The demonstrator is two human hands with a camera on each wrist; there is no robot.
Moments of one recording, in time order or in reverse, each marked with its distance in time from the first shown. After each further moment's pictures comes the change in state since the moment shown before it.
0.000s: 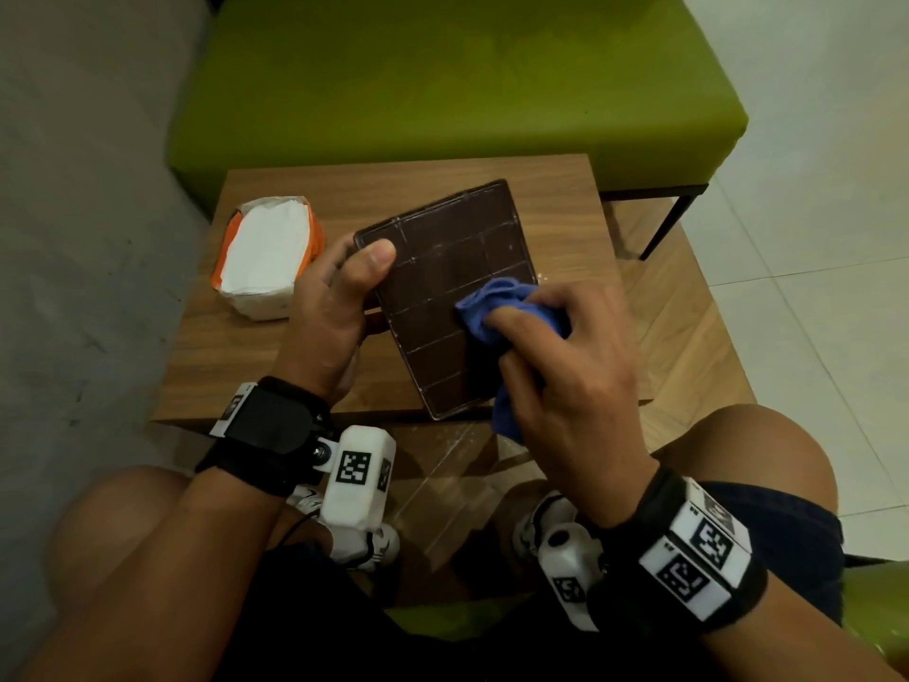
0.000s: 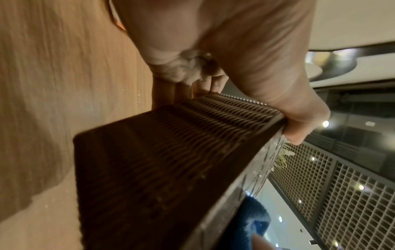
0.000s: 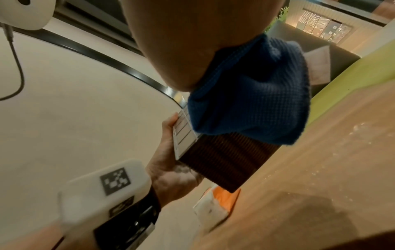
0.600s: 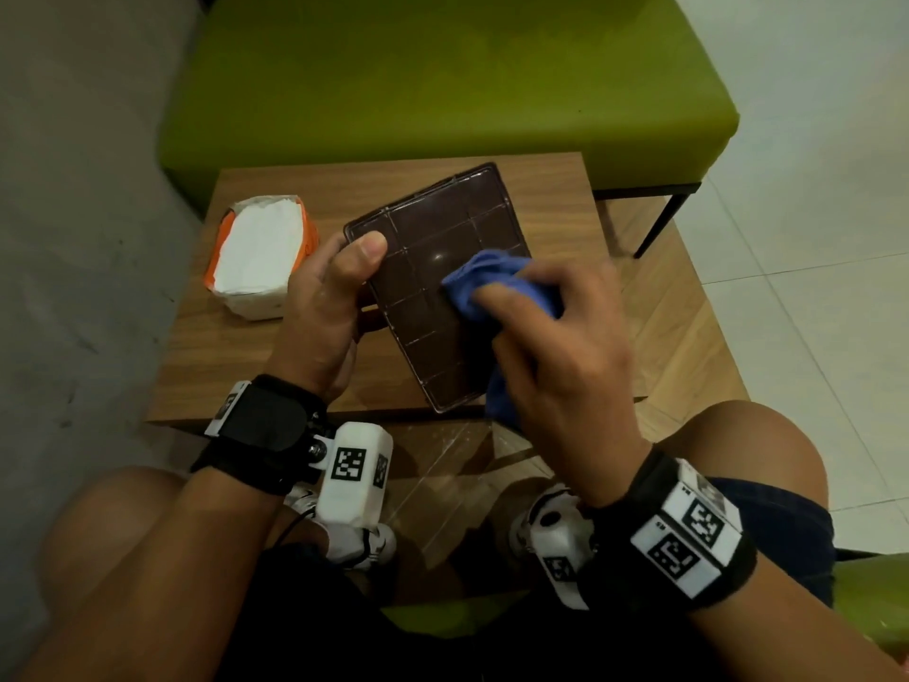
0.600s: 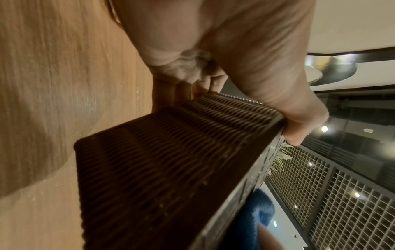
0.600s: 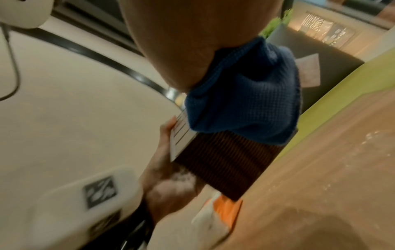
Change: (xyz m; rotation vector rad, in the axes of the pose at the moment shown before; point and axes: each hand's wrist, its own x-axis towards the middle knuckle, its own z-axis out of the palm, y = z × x) left_hand -0.004 0.003 0.005 0.000 0.002 -0.011; right_hand 0.011 0.001 0.000 0.003 0.034 -0.033
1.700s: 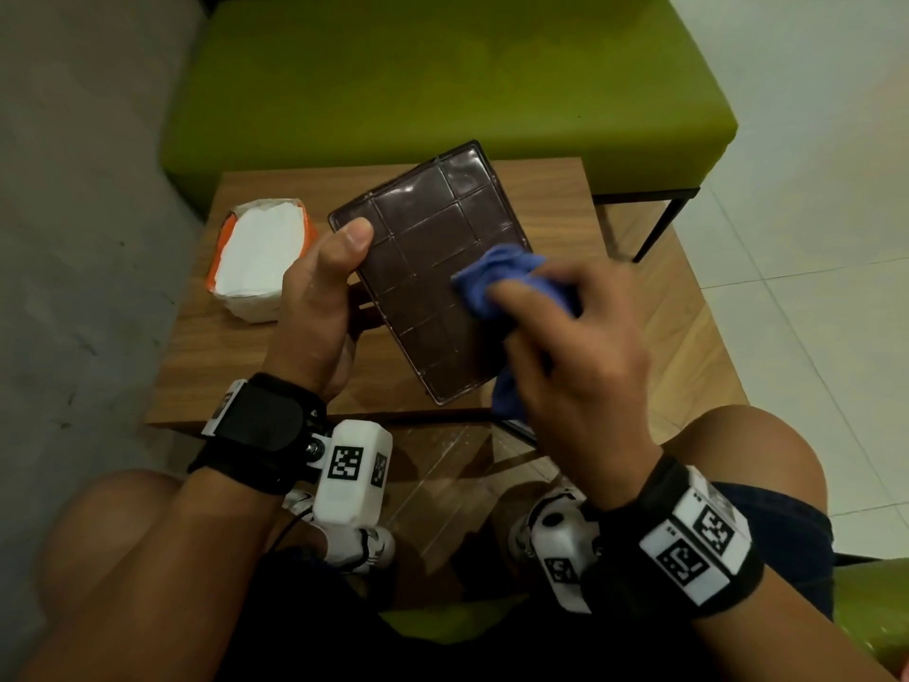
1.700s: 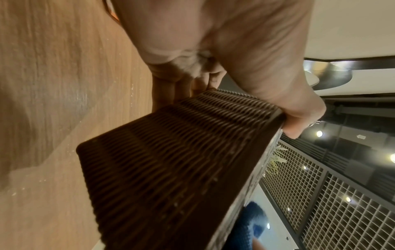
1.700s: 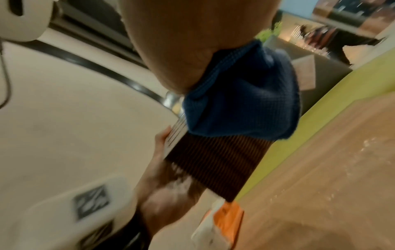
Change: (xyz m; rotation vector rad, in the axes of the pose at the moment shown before) left_hand 0.000 0.009 0.002 -0.034 0.025 0.022; right_hand 0.001 0.004 -0.004 0.016 0.055 -0.001
